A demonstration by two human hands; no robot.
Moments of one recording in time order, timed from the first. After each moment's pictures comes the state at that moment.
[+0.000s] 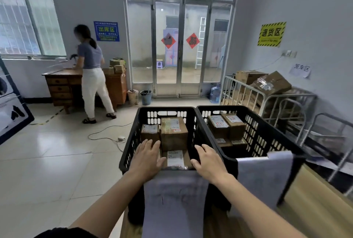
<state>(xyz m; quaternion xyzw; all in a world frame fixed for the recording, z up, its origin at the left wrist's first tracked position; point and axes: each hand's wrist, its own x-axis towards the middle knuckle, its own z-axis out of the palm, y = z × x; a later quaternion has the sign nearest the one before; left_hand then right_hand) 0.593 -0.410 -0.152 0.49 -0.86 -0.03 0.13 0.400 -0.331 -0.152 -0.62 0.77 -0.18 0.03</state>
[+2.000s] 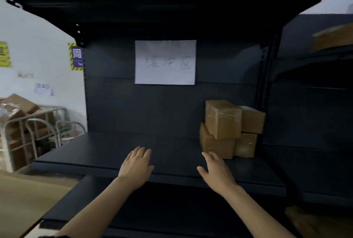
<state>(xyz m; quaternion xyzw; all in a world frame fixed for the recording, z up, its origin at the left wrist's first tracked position) 0.203 0.333 -0.080 -0.12 -0.98 -0.06 0.17 0.233 0.580 -0.080 -0.04 0.97 -0.19 -0.15</state>
